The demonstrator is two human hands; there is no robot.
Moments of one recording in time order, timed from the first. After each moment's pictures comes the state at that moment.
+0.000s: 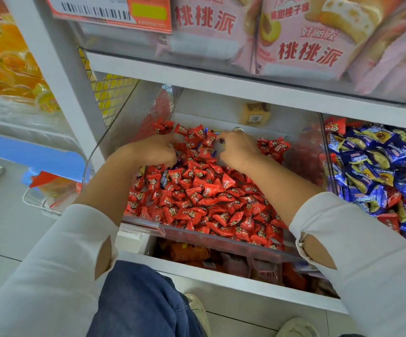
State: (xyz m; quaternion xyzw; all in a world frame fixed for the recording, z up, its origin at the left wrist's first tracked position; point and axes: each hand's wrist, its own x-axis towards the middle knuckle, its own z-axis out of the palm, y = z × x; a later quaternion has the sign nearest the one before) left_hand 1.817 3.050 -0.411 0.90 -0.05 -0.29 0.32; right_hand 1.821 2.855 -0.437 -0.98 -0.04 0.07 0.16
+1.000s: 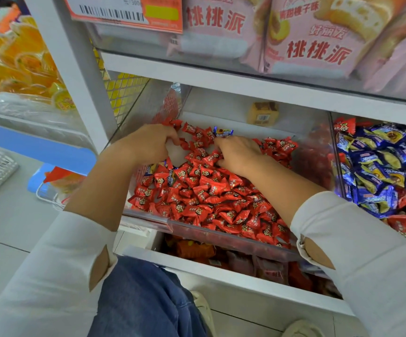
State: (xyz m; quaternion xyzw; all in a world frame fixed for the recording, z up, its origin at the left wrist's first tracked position) left_hand 1.801 3.066 -0.386 0.97 -0.11 -0.14 0.17; right_hand 1.818 2.866 -0.439 -0.99 -0.14 0.09 0.00
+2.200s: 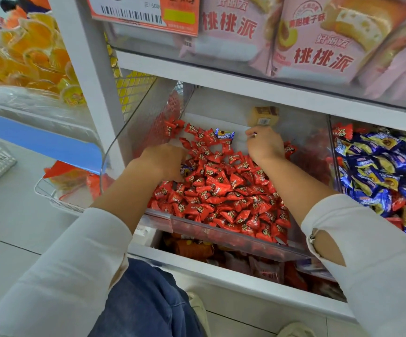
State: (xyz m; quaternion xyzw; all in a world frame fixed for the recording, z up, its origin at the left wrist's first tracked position) left_hand 1.786 3.047 -0.415 0.97 -0.13 -0.18 -0.01; right_hand 1.823 2.834 -0.434 -0.95 0.13 -0.01 0.27
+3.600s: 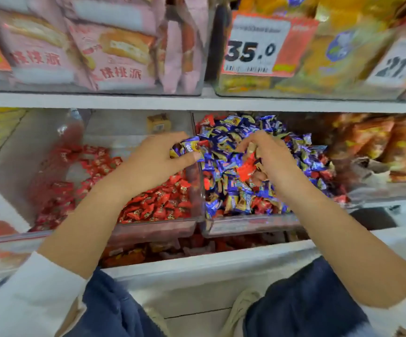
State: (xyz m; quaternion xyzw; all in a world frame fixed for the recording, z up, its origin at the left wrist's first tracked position) left_hand 1.703 2.893 -0.338 0.88 -0.33 -0.04 0.35; right_hand 1.618 2.703 -0.320 -0.77 0.22 -0.08 0.60
